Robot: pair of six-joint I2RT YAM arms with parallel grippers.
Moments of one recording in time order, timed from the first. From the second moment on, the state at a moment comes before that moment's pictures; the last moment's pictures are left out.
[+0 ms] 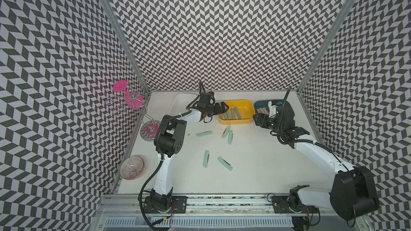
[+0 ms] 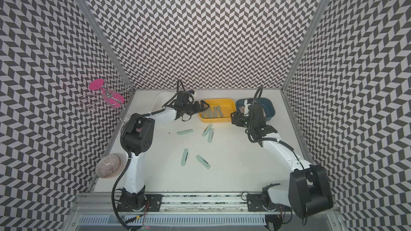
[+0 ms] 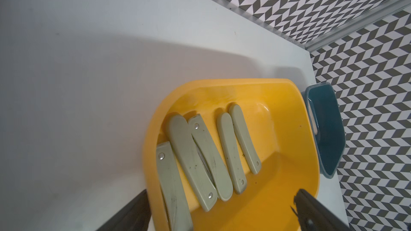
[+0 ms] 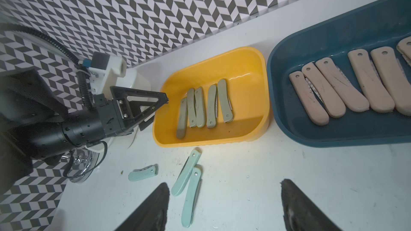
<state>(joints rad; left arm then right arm) -0.42 2.18 1.56 -0.02 0.44 -0.59 0.23 1.29 0.85 -0.13 -0.16 0.46</state>
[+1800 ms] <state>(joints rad) -0.21 2.36 2.03 -0.53 0.34 -0.35 0.15 1.22 0.81 -0.18 -0.34 0.45</state>
